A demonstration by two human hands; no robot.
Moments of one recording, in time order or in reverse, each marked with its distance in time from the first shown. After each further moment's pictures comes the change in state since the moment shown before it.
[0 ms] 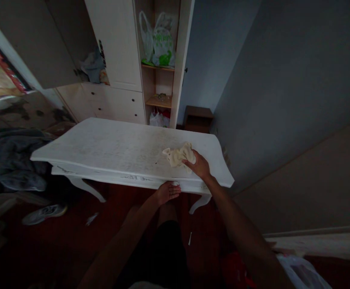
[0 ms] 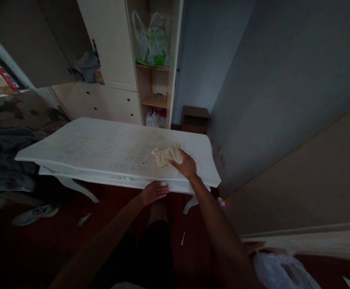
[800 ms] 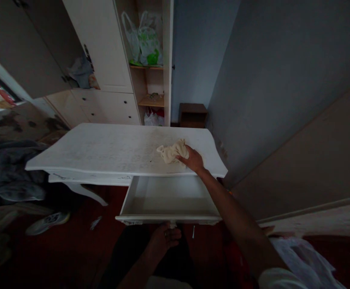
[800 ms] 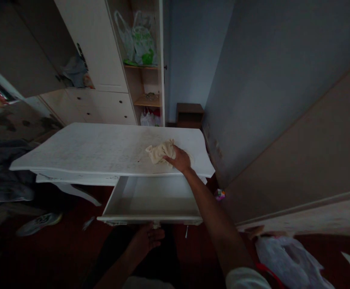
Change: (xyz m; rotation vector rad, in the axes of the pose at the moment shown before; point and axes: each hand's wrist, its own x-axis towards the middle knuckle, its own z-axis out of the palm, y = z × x) left_hand -0.101 -0.146 -0.042 -0.082 0.105 -0.015; right_hand -0.002 0.001 0.001 -0.033 0.025 -0.028
